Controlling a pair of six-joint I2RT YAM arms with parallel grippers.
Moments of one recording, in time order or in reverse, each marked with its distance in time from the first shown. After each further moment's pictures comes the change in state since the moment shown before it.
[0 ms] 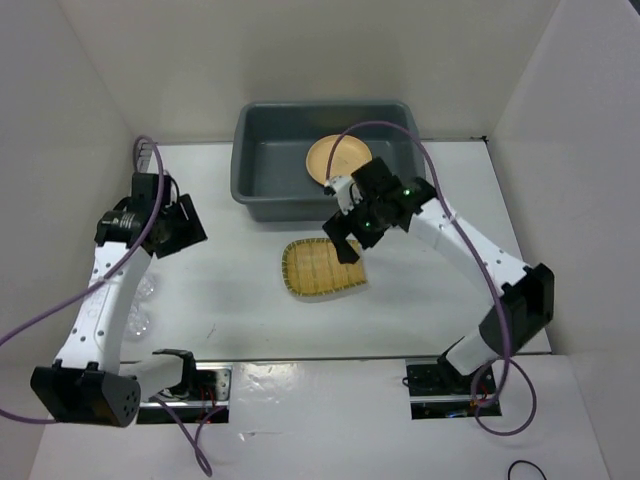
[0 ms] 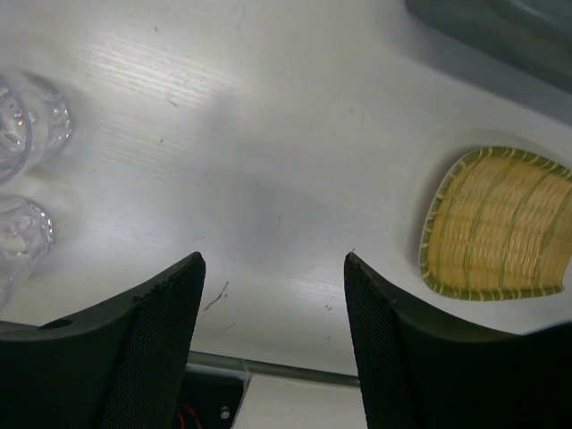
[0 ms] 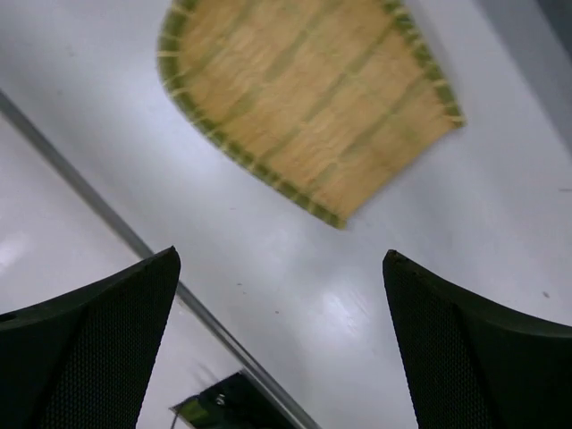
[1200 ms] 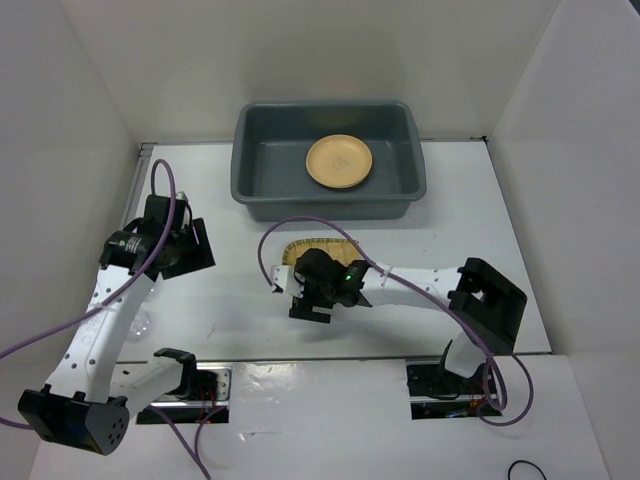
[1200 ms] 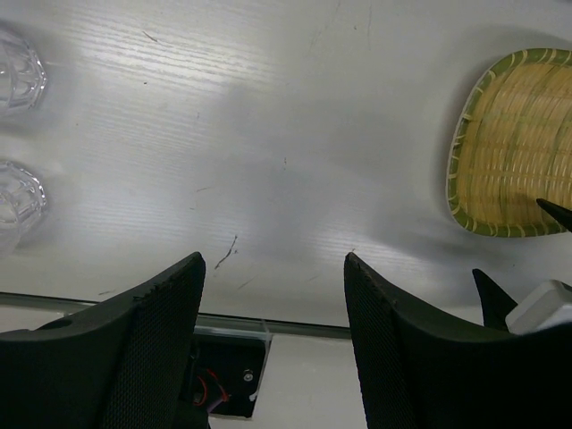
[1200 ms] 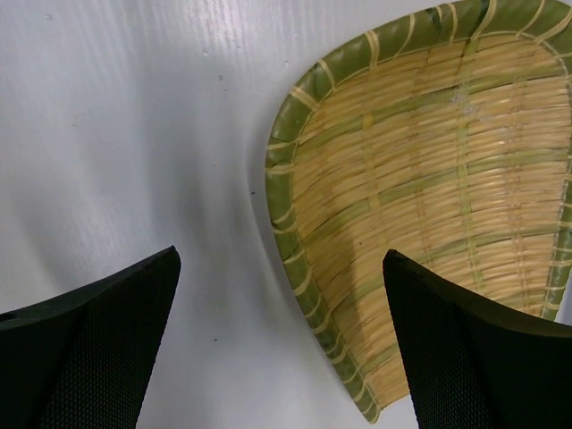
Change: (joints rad) left arm -0.134 -0.158 -0.127 -0.092 -0.024 -0.004; right arm 0.482 0.032 -0.571 0.701 0.286 -0.262
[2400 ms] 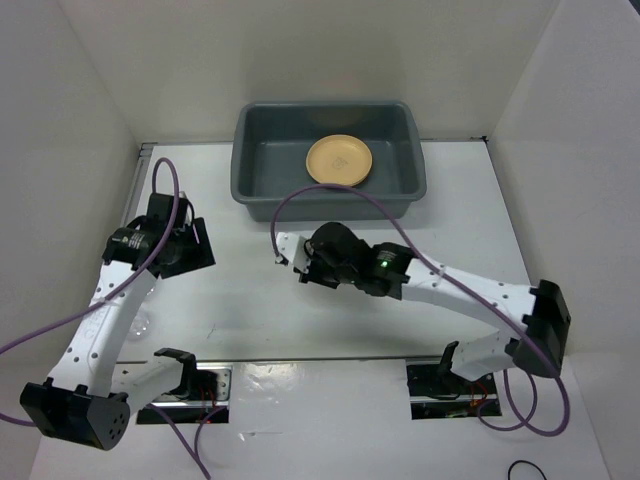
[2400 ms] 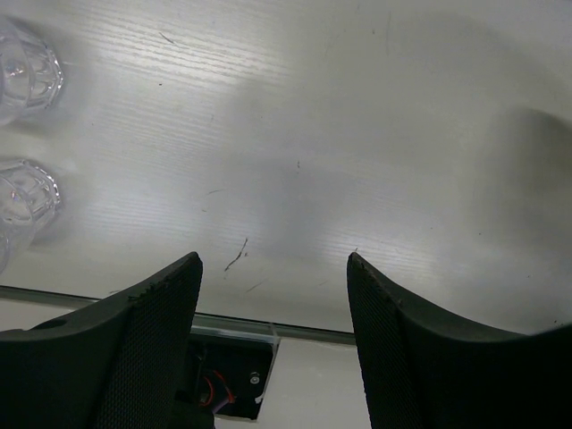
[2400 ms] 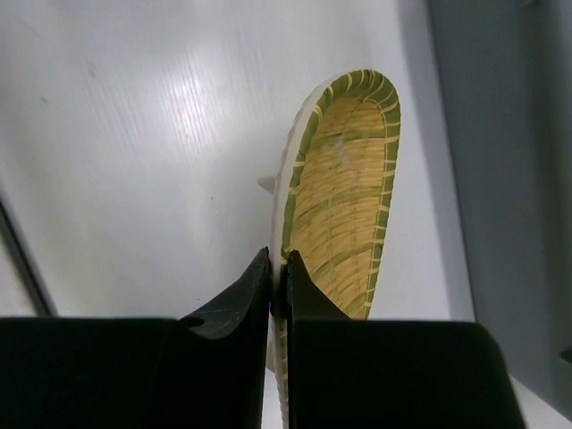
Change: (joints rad) left arm 0.000 0.020 0.000 0.000 -0.035 0.000; right arm 0.010 -0.215 0.160 -0.175 0.060 0.031
